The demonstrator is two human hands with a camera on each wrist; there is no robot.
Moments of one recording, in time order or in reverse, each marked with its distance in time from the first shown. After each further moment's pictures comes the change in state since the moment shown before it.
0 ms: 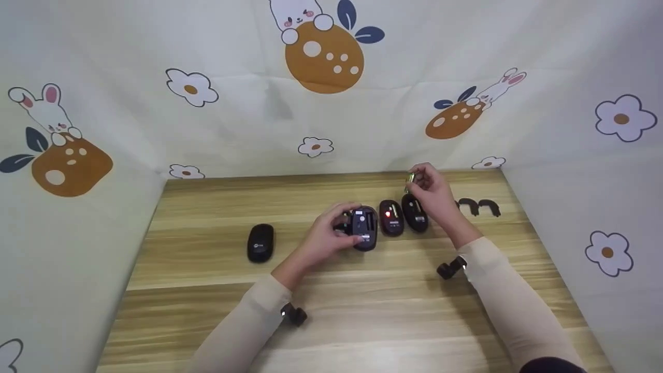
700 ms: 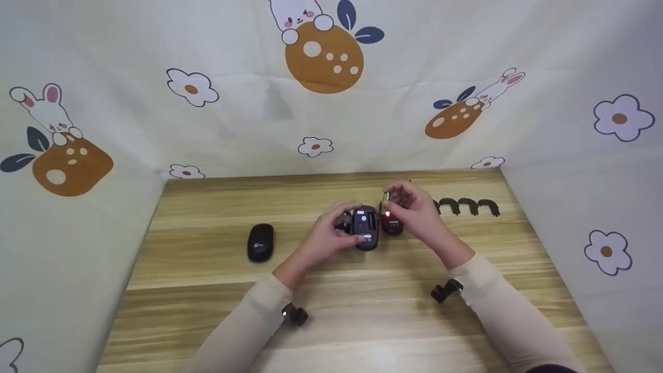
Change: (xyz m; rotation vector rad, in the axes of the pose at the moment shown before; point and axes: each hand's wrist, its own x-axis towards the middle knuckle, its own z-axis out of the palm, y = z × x) left_hand 0.001 0.000 0.003 -0.009 -0.011 0.012; right_hand -0.046 -0.051 0.038 0.072 -0.147 -0.029
